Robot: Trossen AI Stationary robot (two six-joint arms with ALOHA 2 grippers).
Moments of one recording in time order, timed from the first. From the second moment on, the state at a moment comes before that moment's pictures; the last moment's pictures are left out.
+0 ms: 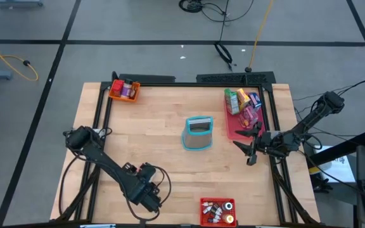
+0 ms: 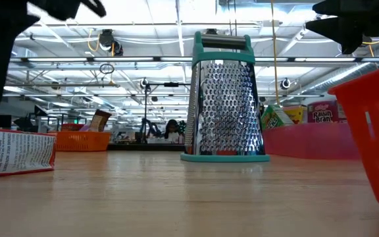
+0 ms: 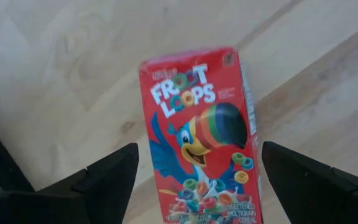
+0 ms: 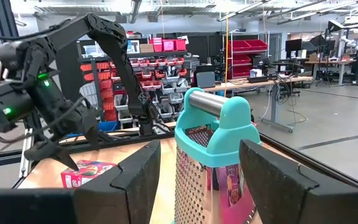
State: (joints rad) left arm -0.67 1.96 1.54 -1.41 -0.16 -1.58; right arm 0.70 0.64 0.14 0.71 0.97 -0.07
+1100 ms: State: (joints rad) left arm -0.63 1.94 1.37 -1.26 -0.09 -1.53; right arm 0.70 0.64 0.14 0.70 0.97 -0.06
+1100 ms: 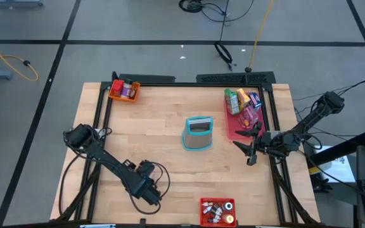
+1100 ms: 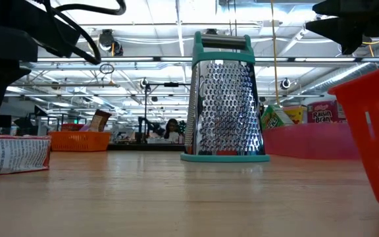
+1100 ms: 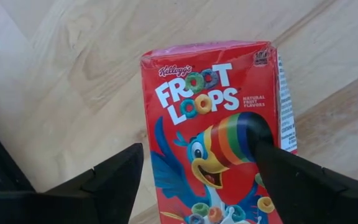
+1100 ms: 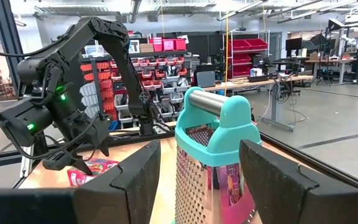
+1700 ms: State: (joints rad) left arm -0.65 1.78 1.36 -1.13 -0.25 -1.62; right arm 0.70 0.64 0.14 0.70 0.97 -0.06
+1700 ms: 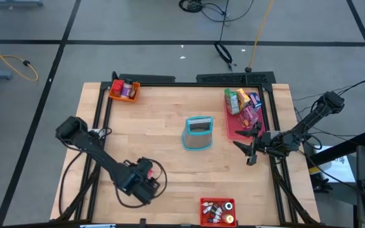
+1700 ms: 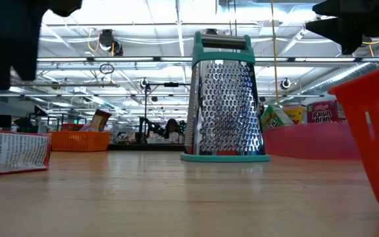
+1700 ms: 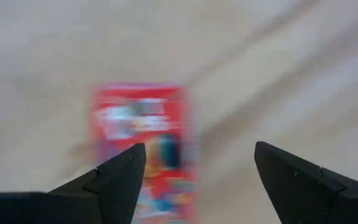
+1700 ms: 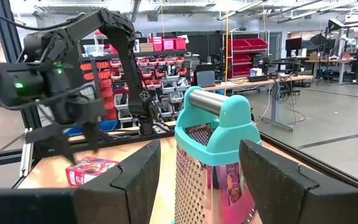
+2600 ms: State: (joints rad) left arm -0.55 1.97 1.37 -1.07 -0.09 -1.52; right arm 0.70 0.64 0.14 0.70 0.97 -0.06
